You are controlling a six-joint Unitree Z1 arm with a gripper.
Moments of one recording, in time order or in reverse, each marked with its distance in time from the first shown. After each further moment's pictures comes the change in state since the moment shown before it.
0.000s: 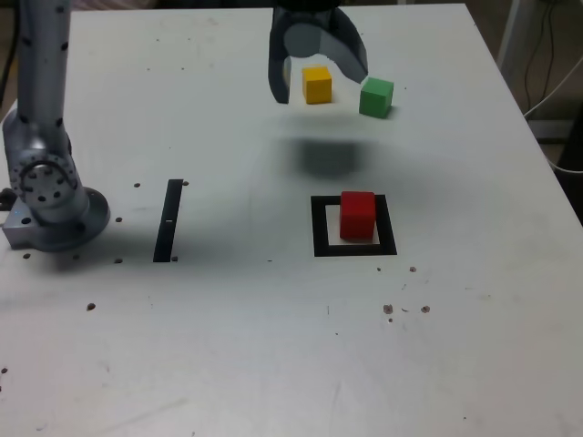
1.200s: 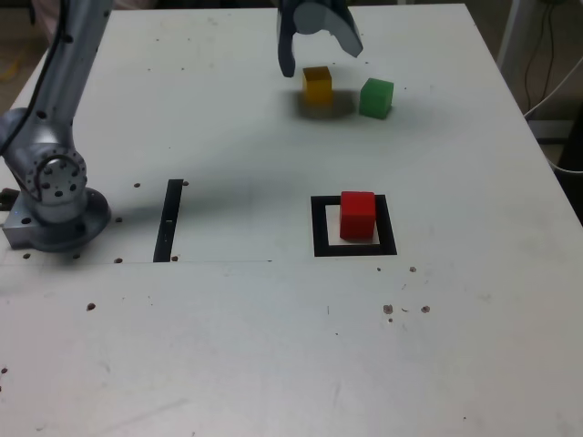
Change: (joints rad) arm 0.260 0.275 -0.335 0.095 -0.008 0.175
